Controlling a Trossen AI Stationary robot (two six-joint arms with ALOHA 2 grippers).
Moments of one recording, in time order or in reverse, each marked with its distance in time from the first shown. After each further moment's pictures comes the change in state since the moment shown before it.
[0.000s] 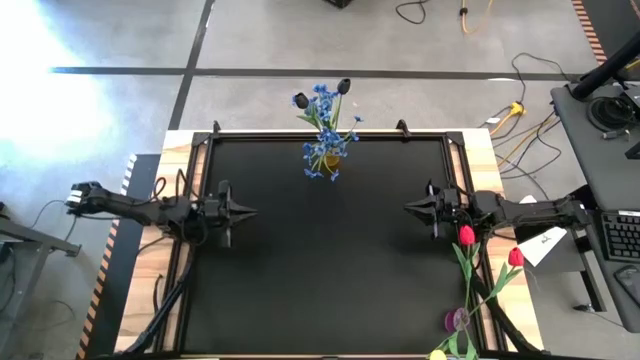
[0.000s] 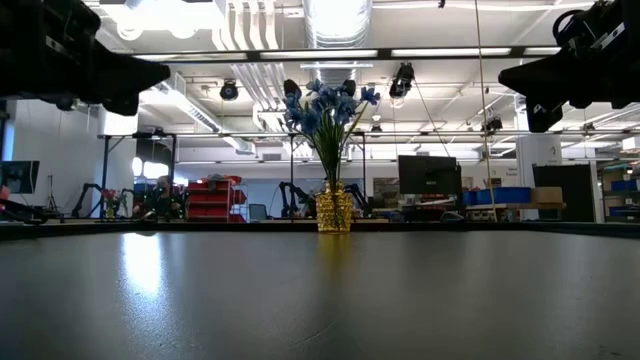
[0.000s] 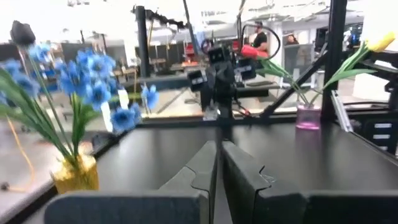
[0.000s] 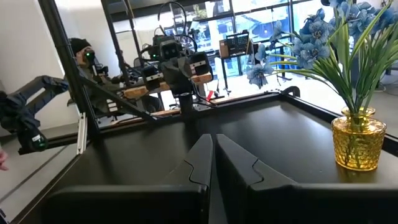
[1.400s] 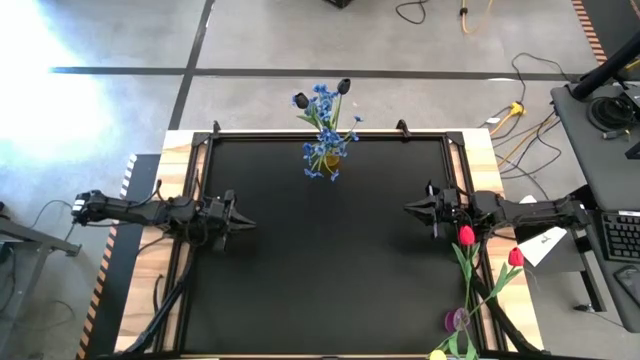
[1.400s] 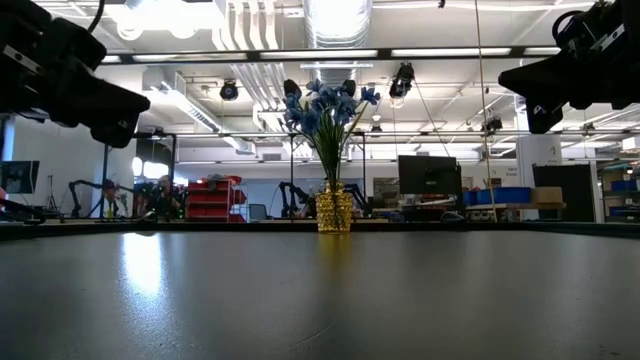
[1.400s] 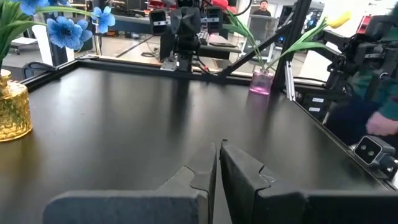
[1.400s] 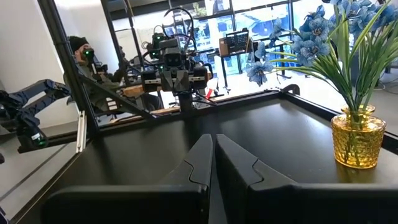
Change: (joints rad) left arm 0.063 -0.171 0.002 -0.365 0.232 -0.248; right arm 0.000 0.000 0.000 -0.008 0.000 0.002
